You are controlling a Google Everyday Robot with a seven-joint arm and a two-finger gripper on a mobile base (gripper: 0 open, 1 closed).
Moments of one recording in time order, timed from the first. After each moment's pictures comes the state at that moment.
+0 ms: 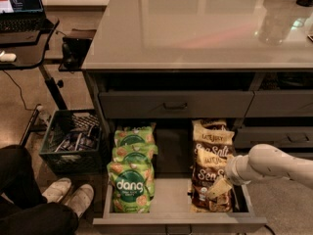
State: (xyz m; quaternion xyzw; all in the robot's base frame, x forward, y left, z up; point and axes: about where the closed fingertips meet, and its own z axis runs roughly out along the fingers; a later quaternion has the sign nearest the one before) arm 0.514 -0.257 0.449 -0.43 0.87 0.10 0.22
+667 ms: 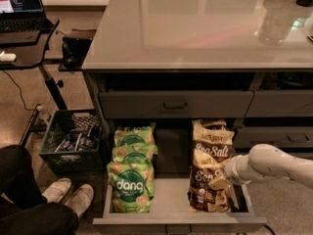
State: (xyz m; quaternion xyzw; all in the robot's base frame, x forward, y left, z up) arm 0.514 -0.257 0.449 -0.43 0.87 0.10 0.22
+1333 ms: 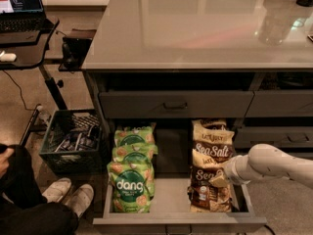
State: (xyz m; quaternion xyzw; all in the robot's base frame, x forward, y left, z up) arm 0.514 -0.257 0.449 -0.43 0.87 0.10 0.22
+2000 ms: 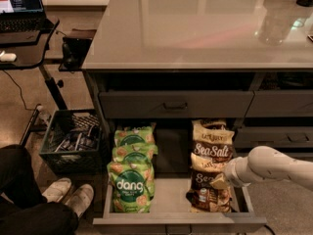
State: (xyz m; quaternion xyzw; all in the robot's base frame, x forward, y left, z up) arm 0.505 -0.254 0.452 -0.43 0.87 0.09 0.21
